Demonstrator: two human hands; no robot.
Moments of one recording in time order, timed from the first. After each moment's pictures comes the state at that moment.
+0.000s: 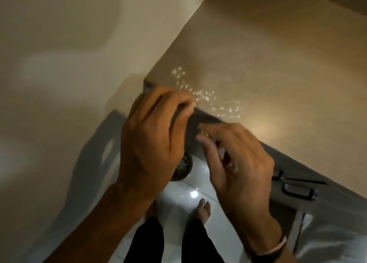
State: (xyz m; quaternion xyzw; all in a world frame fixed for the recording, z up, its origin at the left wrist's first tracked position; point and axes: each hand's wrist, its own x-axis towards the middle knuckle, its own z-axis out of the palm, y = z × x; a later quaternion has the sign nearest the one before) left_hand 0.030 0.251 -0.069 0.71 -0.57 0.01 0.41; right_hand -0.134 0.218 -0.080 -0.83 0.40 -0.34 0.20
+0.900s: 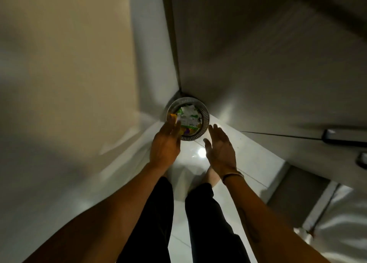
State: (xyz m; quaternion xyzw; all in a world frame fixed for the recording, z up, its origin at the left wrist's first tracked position) left_hand 0.009 0.369 -0.457 0.82 -0.52 -0.24 0.07; right_hand -0.168 0.287 -0.448 -0.76 0.55 0.09 0.35
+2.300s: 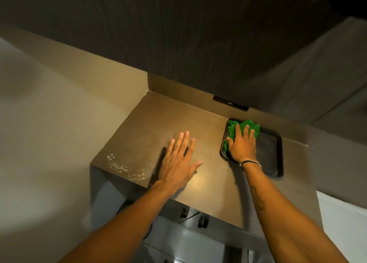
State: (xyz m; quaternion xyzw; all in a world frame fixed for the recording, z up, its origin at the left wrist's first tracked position) left_hand -0.157 0.082 -0.029 0.68 -0.73 -0.03 0.06; right_hand -0.378 -0.056 -0.005 -0.70 0.70 -0.02 0.12
